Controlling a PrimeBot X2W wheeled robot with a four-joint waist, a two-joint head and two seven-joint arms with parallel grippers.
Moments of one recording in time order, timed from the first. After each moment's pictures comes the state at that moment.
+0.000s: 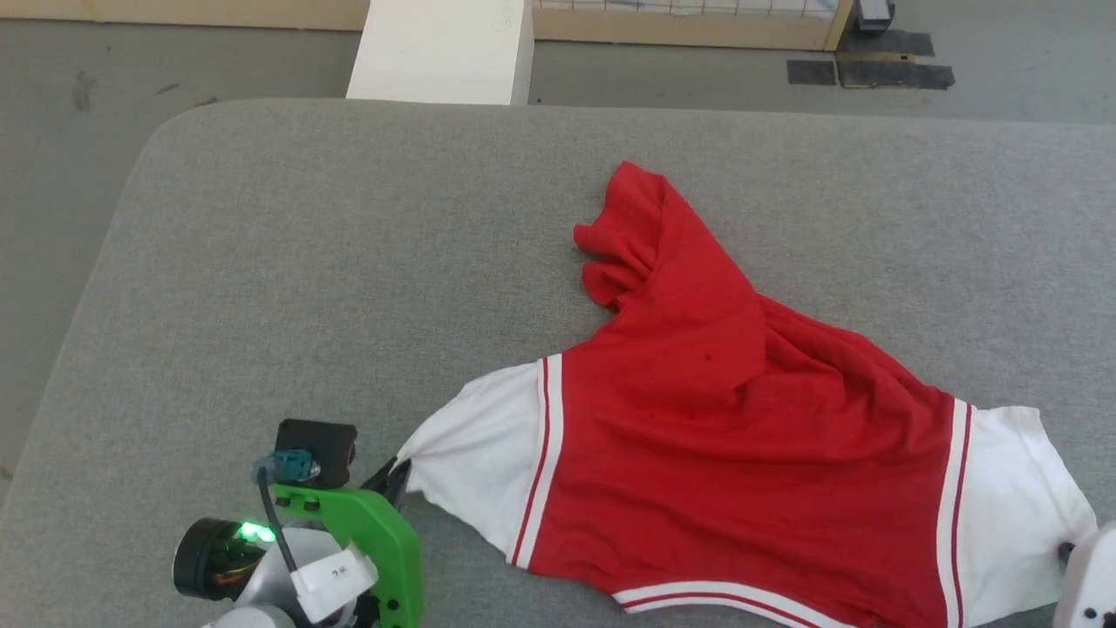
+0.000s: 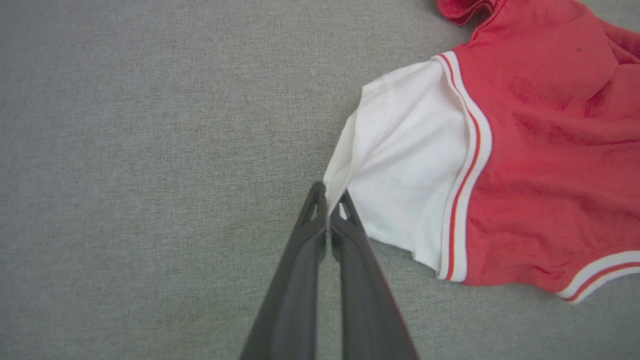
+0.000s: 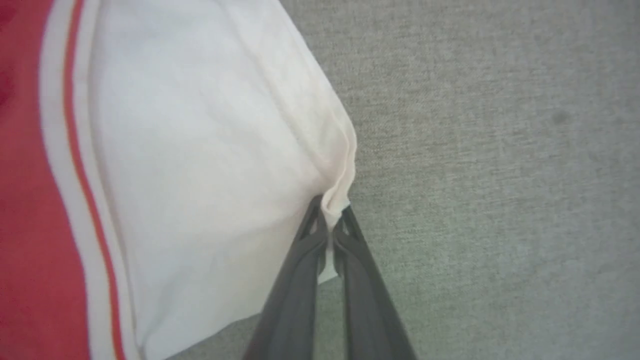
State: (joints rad) left arm 0.02 0.23 -0.22 -0.21 -0.30 0.02 0.56; right arm 0.04 -0.20 -0.37 0.12 0.20 0.13 0.72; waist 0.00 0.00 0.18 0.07
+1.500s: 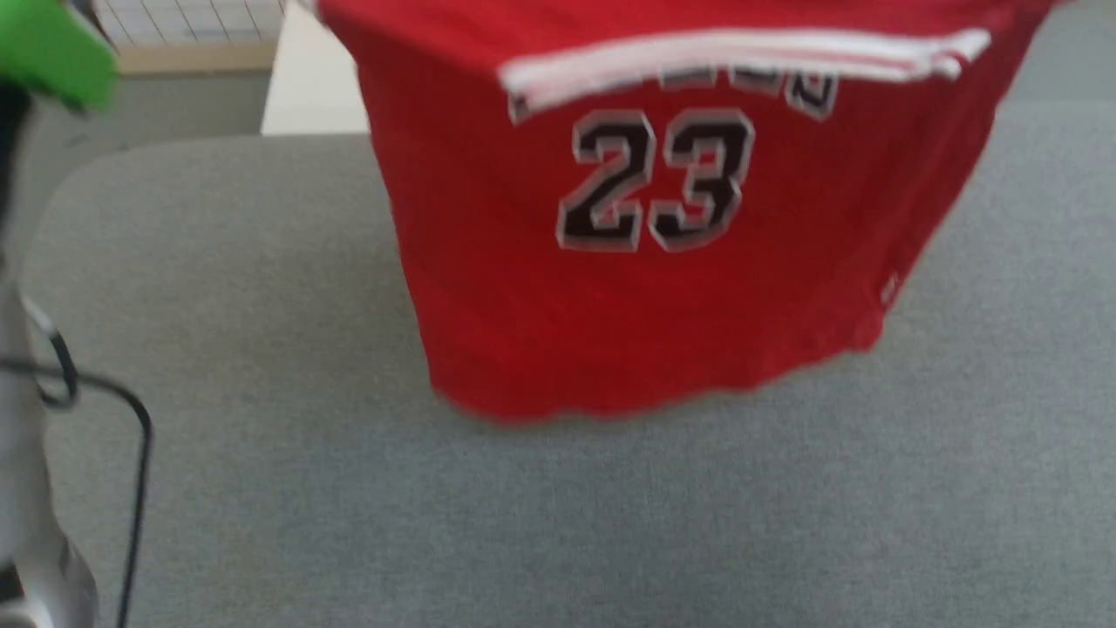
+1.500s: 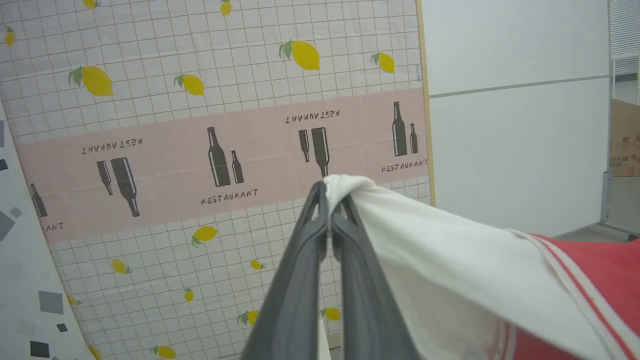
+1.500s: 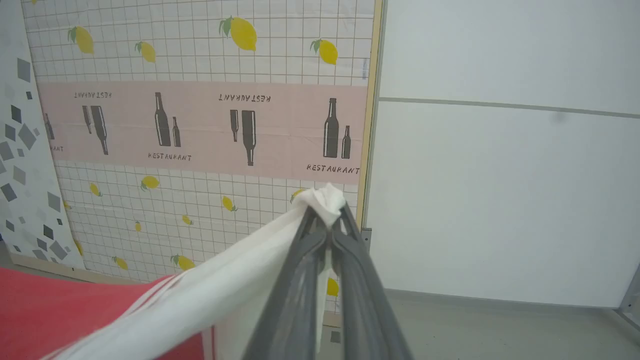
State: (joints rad) left arm -0.86 0.42 -0.01 -0.20 -0.42 -0.08 0.43; right arm -0.92 -0.47 -0.14 -0.02 0.53 0.13 0.54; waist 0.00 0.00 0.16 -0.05
